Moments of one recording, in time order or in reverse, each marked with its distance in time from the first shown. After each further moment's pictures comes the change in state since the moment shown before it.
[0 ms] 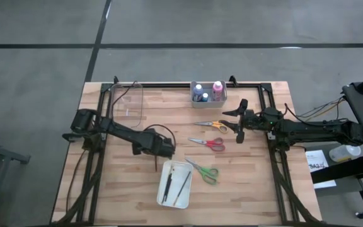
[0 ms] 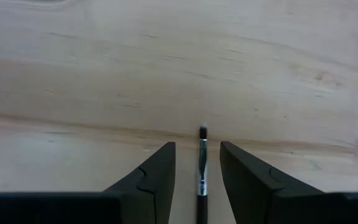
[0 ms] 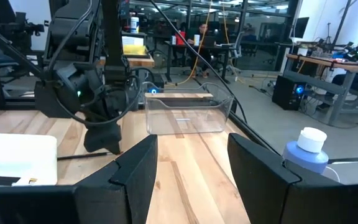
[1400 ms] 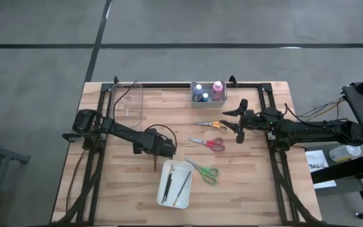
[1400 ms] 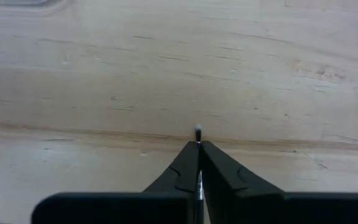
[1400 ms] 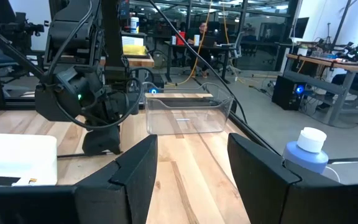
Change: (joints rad) left arm 0.003 0.034 0.002 0.007 0.018 0.043; right arm 0.000 0.000 0.000 0.000 0.000 0.000
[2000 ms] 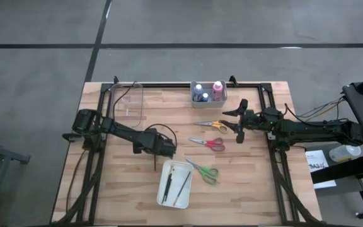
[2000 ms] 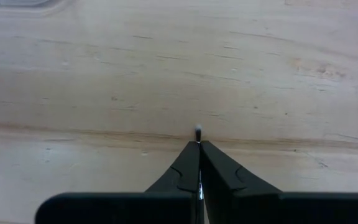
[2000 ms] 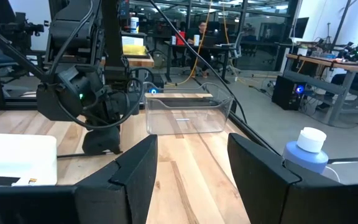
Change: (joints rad) left arm 0.000 -0.009 0.008 -0.008 0.013 0.015; right arm -0.001 0.000 0.000 0.000 0.000 0.000
